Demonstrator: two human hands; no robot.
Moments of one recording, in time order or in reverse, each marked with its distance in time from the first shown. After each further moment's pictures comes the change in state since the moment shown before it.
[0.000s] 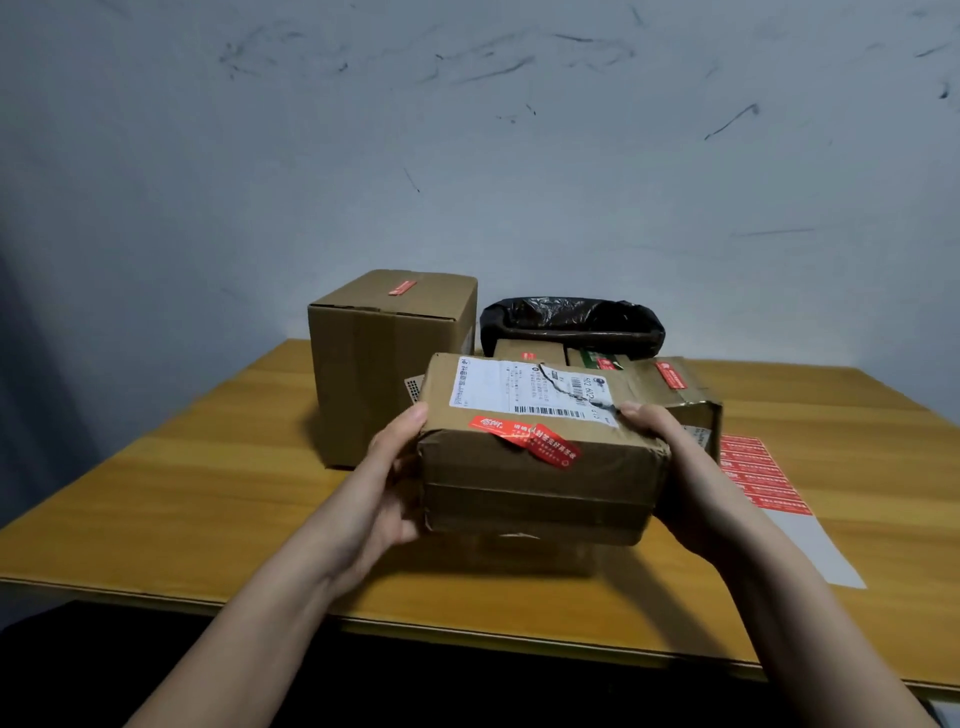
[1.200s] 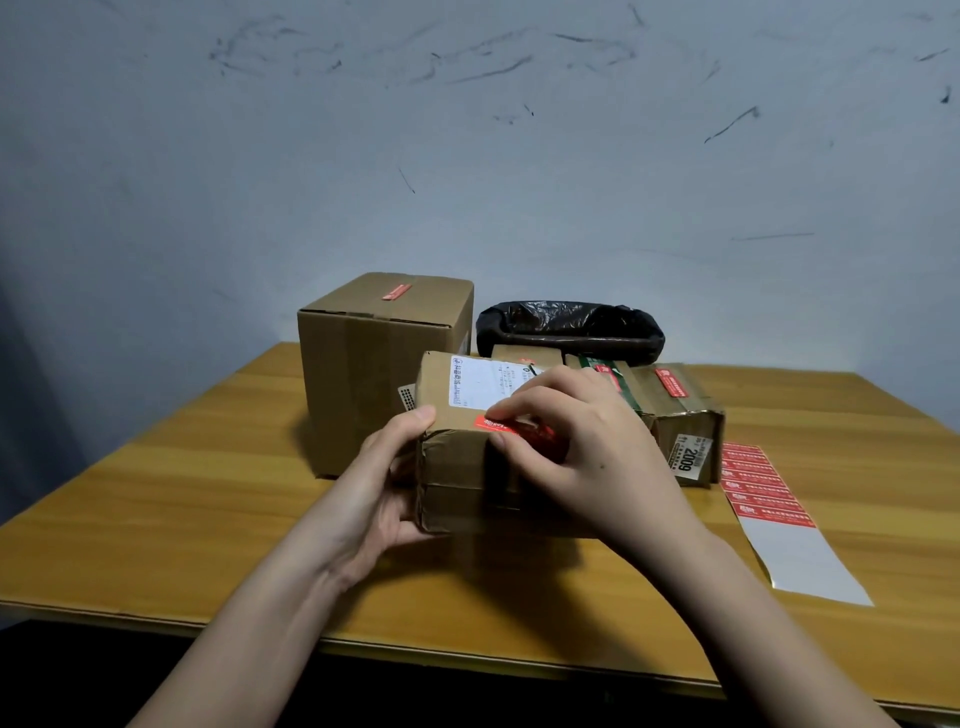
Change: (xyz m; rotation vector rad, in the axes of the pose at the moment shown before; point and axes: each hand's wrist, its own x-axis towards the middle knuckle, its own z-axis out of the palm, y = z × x) left_hand 0.017 0.007 0.003 -0.023 0.016 -0.007; right_hand -0.011 -0.026 0.067 -1.057 0.123 -1.014
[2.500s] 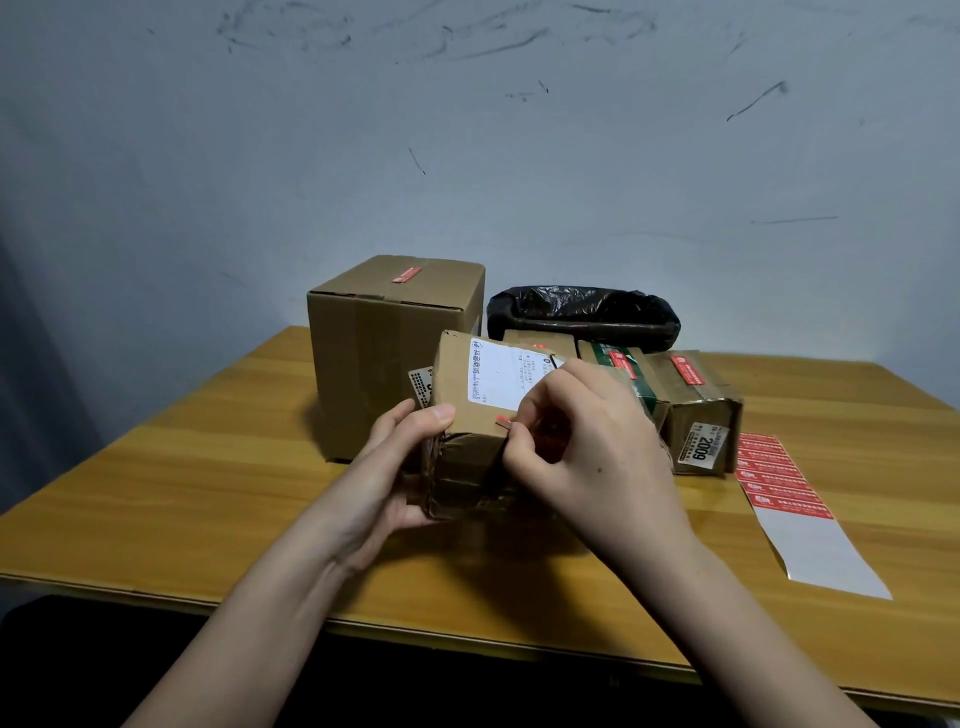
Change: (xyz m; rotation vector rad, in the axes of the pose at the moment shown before) left_hand 0.015 -0.014 -0.020 0.016 -0.060 -0.027; right_hand -0.007 -0.019 0.011 -0.006 0.134 0.118
